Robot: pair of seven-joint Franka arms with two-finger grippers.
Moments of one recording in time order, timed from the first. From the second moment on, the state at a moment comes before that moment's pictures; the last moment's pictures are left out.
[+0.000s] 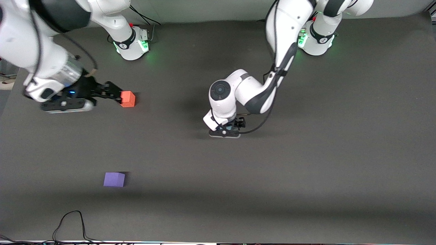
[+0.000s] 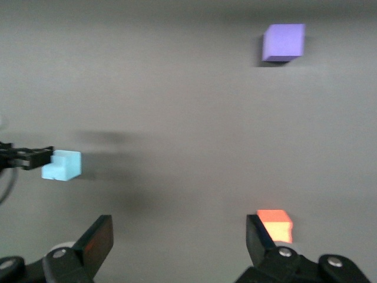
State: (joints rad) left arm -0.76 0.68 0.02 -1.45 0.04 2.09 -0.70; right arm 0.29 0.01 0.03 -1.73 0.08 1.76 0.32
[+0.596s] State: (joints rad) left arm -0.26 0.38 0.03 -1.46 -0.06 1.70 -0.17; right arm 0.60 0.25 0.03 -1.73 0.08 2.06 0.64
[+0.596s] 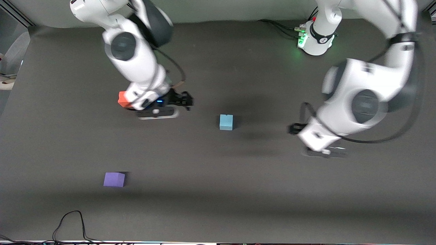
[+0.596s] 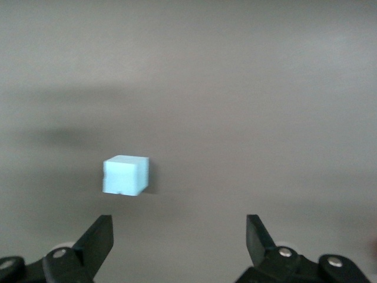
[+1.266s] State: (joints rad) left arm 0.00 0.20 0.03 -1.50 0.00 1.57 0.10; right arm 0.82 0.63 0.03 -1.65 -0.04 2.36 0.95
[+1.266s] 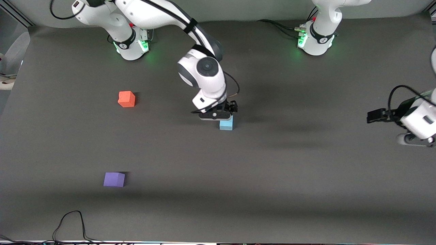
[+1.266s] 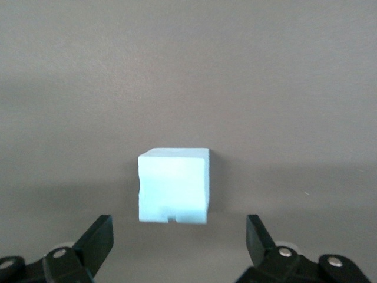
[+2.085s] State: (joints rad) left arm -0.01 0.05 0.01 -1.68 0.00 1.66 0.10; right arm 0.83 0.76 0.02 -1.61 -0.09 2.44 0.98
